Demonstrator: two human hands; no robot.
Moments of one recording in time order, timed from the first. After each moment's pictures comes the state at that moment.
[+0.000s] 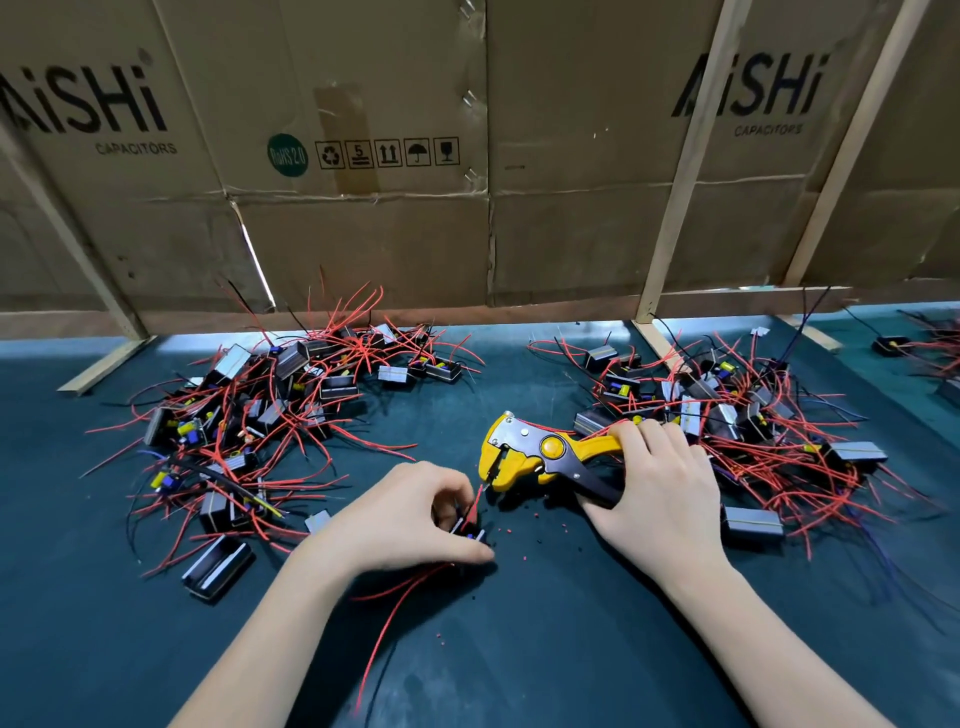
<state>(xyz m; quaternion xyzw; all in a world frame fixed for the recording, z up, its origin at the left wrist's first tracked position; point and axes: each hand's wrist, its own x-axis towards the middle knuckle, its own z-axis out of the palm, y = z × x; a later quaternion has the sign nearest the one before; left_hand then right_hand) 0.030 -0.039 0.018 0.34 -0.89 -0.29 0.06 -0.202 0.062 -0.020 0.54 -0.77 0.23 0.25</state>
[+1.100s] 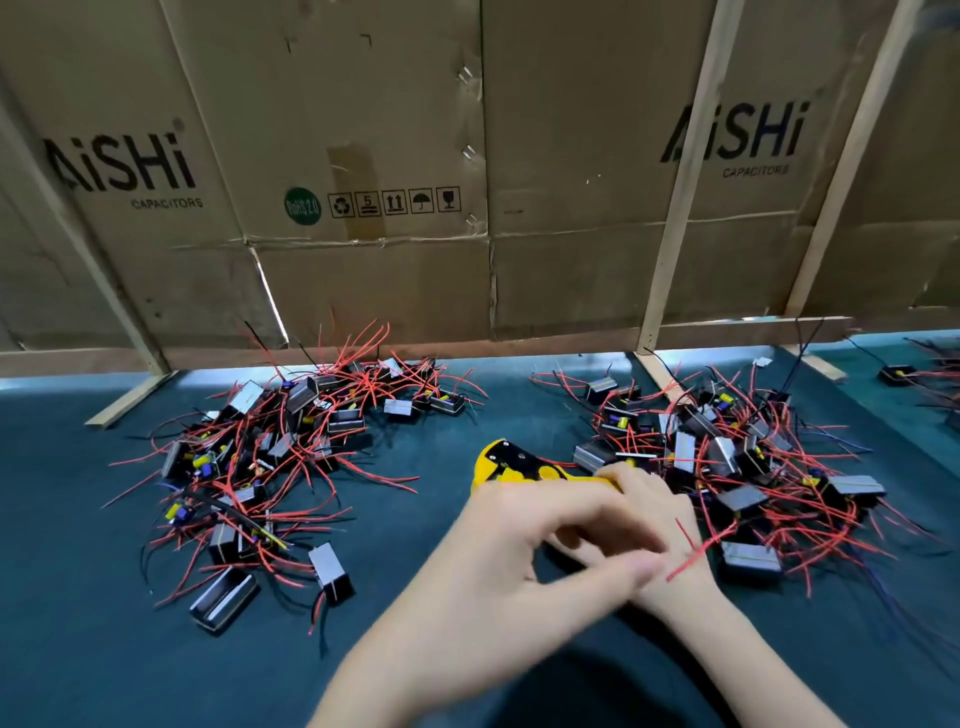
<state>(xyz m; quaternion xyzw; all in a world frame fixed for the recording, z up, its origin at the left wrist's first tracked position) -0.005 0.066 0.100 0.10 -0.86 -0.38 0.31 -0.197 0.069 0.000 0.56 -0.80 0.20 0.01</state>
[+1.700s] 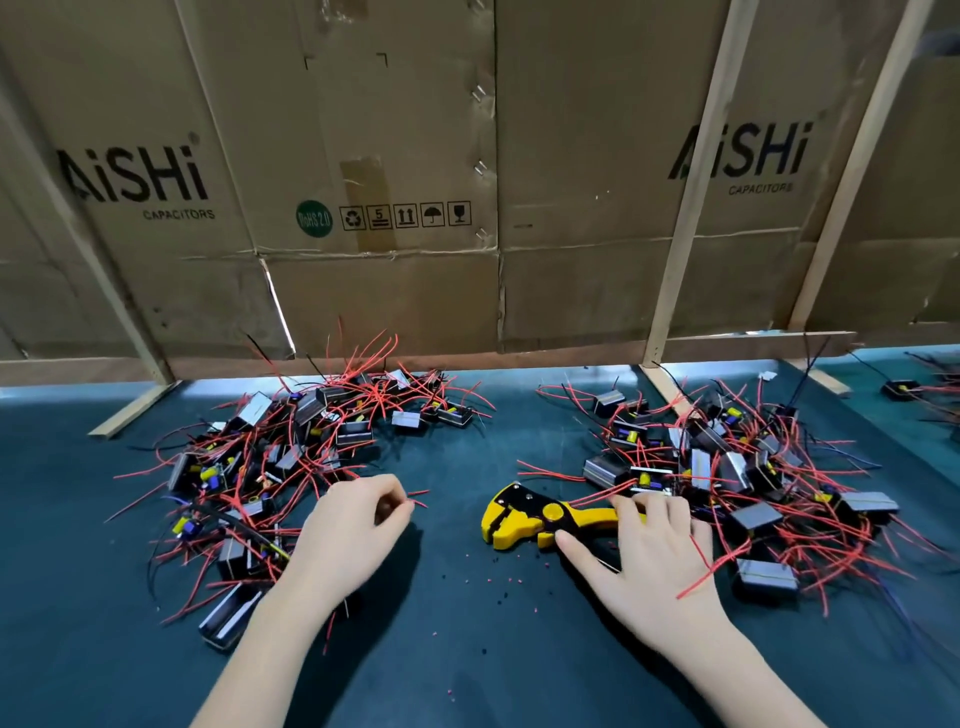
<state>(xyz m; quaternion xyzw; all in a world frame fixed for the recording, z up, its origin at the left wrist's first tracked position) 0.061 -0.061 0.022 0.49 -0.83 -0.16 0.22 -0.179 0.069 -0.020 0.50 -0.84 0.17 0.13</state>
